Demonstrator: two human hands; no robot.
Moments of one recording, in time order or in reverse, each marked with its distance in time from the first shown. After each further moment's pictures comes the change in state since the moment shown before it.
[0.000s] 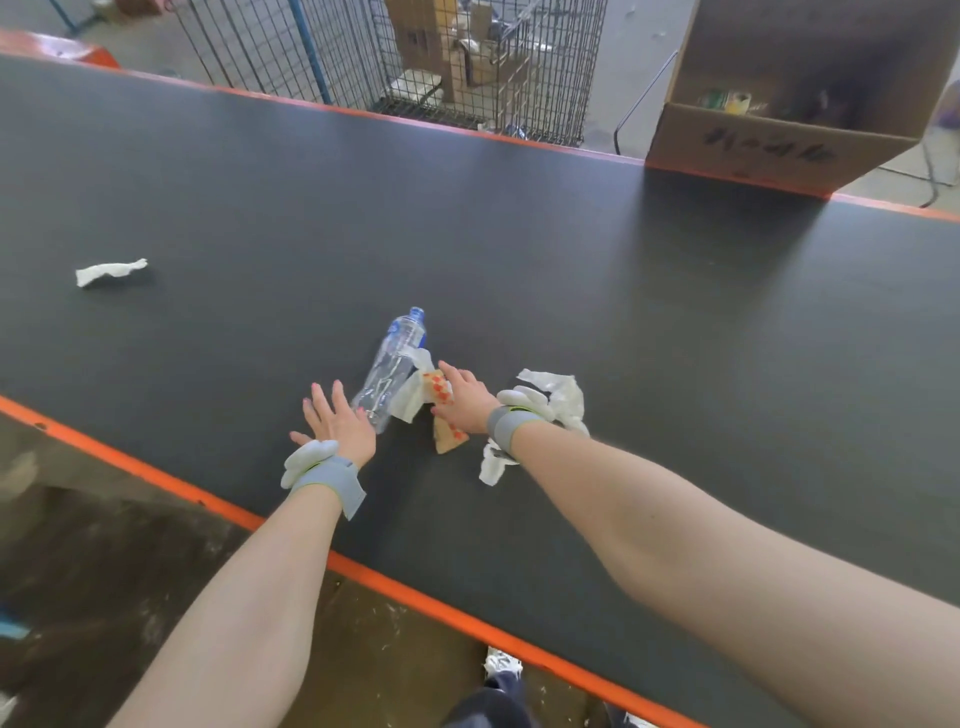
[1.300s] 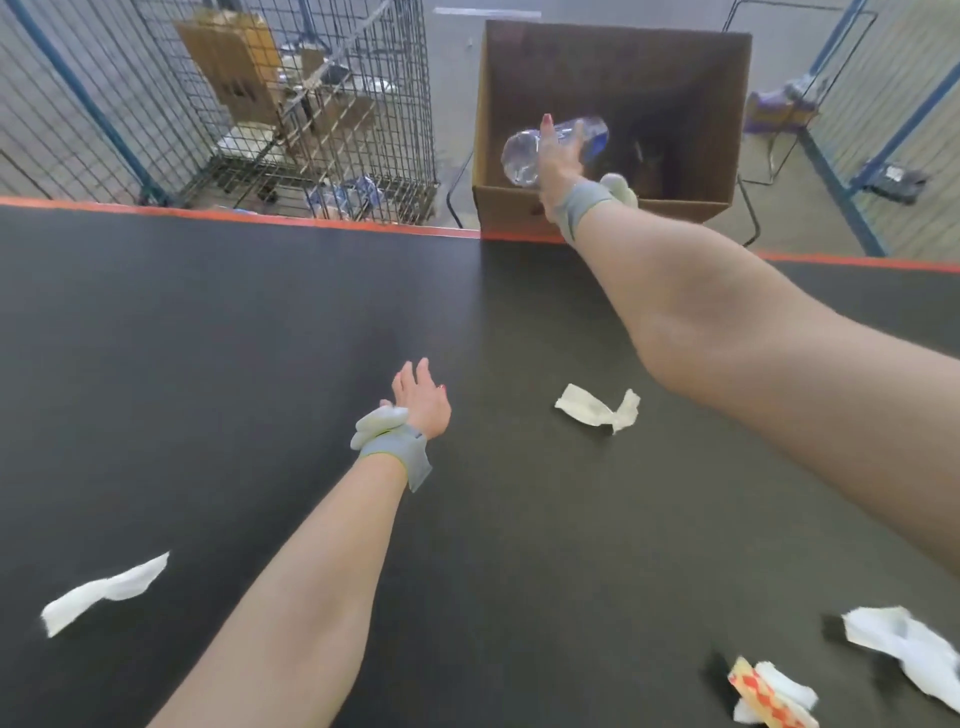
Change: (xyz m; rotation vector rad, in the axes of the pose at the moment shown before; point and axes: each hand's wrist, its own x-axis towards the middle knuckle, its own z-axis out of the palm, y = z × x) left_hand 0.076 0.431 0.087 0.022 -0.257 0.491; right_hand 0.125 0.182 -0.514 0.890 0.877 0.286
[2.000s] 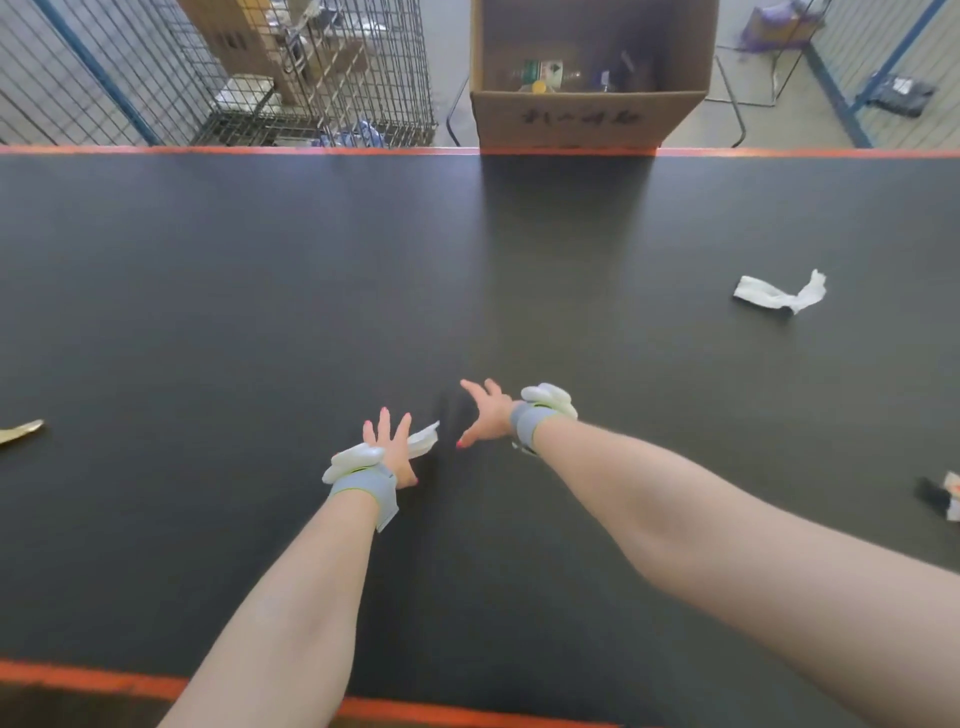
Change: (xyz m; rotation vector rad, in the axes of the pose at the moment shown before) left_hand -0.188 -0.162 0.052 0.479 -0.404 -0.051; right_hand -0.311 0.287 0.006 -1.092 -0.815 0.041
